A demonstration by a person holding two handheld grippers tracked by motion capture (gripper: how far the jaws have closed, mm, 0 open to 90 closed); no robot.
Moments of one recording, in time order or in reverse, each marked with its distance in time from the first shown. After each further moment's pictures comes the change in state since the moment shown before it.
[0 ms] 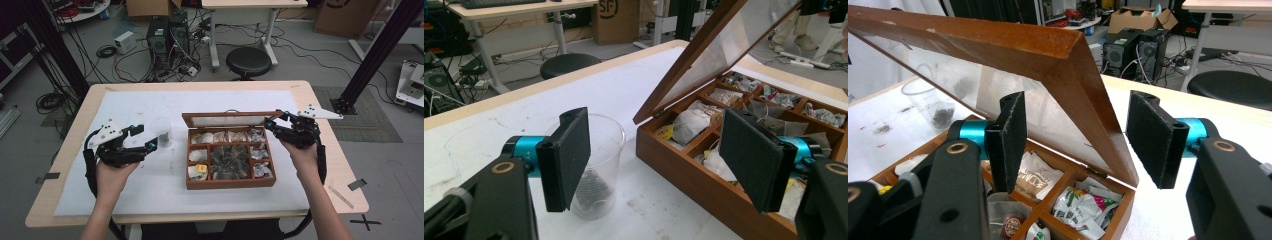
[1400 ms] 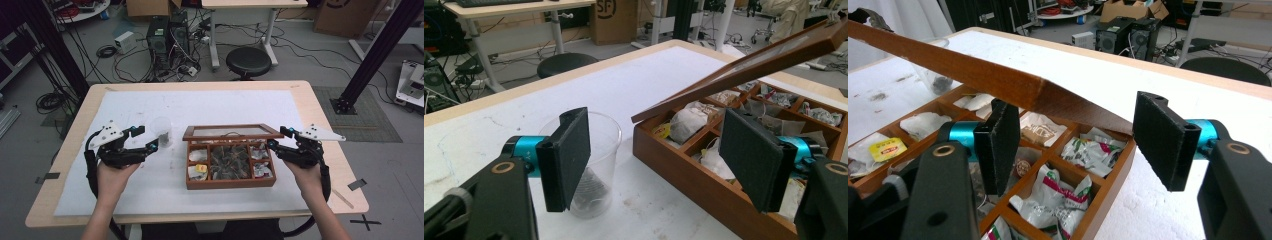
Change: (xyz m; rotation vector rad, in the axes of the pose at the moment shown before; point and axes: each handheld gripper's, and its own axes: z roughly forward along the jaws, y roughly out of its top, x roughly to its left) left arm -0.001 -0.003 0.001 0.000 -0.008 -0.002; right arm 0.019 -0.036 -0.025 0.036 -0.043 -0.030
